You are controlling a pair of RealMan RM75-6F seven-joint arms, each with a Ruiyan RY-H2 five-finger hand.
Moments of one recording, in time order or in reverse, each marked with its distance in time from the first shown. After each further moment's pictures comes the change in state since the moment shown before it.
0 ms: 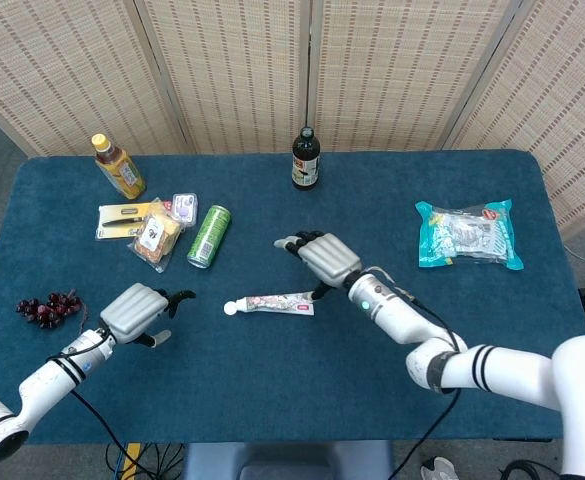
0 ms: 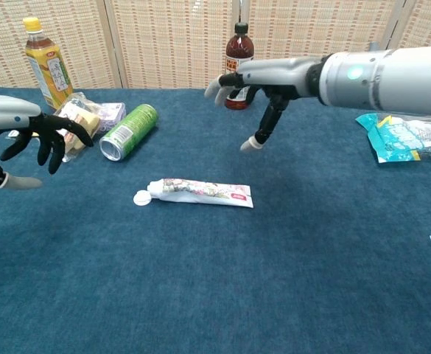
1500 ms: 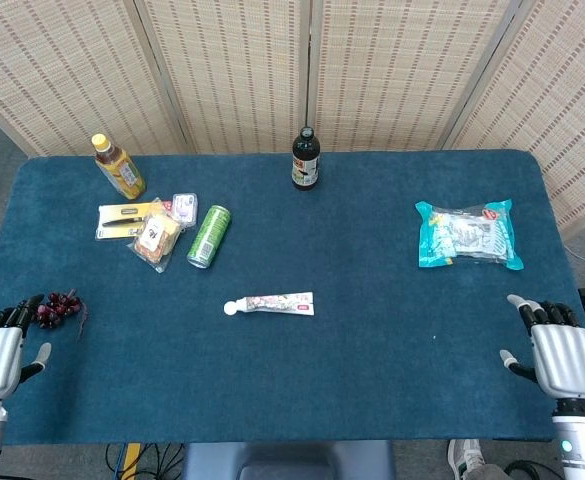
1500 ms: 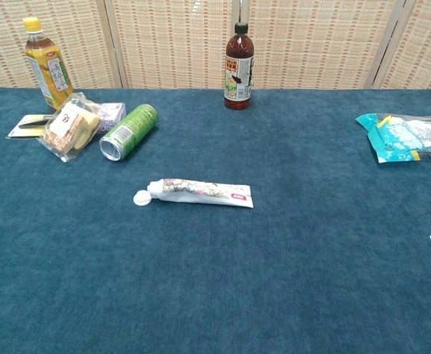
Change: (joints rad) left arm 0.527 -0.008 -0.053 -0.151 -0.199 0.606 0.409; right arm -0.844 0.321 -0.260 -0.427 -0.241 0.895 -0.249
